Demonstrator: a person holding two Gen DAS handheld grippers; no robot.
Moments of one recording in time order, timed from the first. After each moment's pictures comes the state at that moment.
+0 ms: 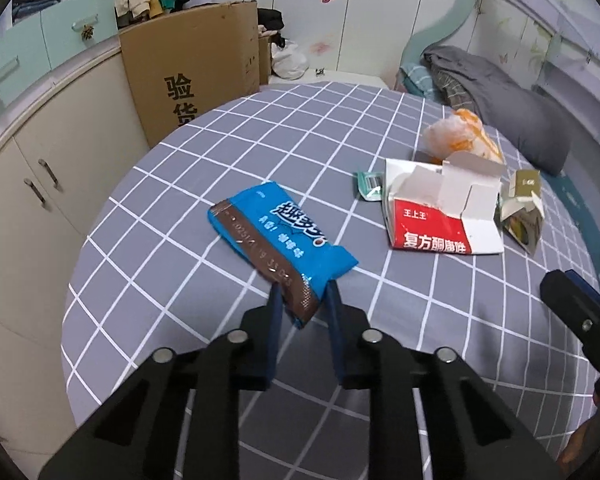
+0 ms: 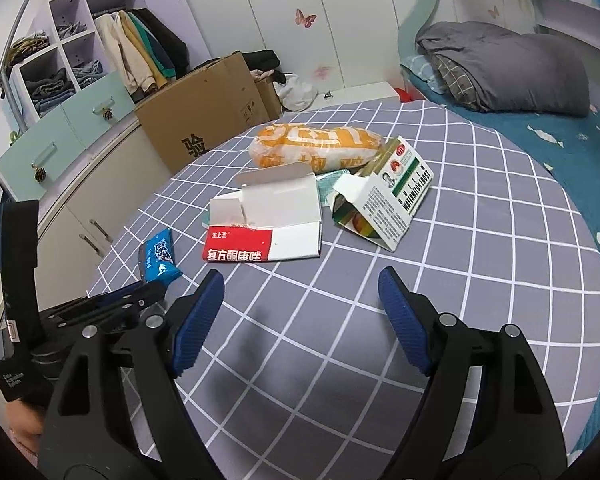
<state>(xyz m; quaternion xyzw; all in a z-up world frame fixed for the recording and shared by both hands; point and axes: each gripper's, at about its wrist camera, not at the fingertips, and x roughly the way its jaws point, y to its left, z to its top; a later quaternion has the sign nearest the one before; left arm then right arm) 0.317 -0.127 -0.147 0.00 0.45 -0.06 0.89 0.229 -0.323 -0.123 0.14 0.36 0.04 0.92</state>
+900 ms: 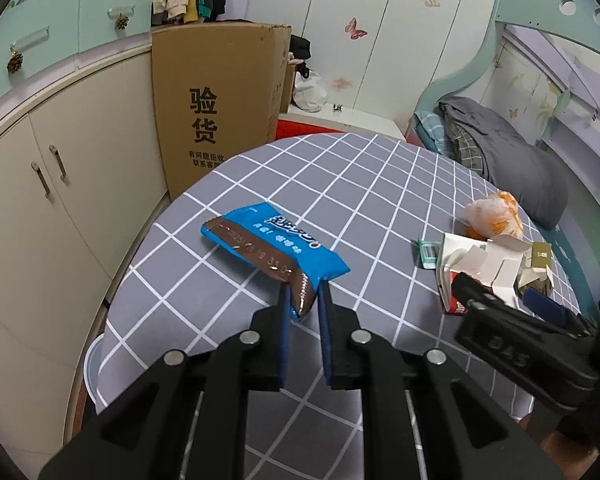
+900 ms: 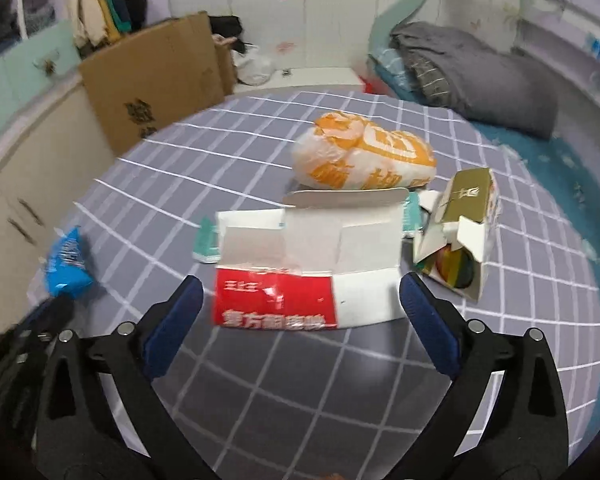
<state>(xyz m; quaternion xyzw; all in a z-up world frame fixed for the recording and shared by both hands) 0.337 -0.068 -0.139 -0.07 0.40 -0.05 0.91 0.321 -0.239 -0.141 0.04 0.42 -0.09 0.90</state>
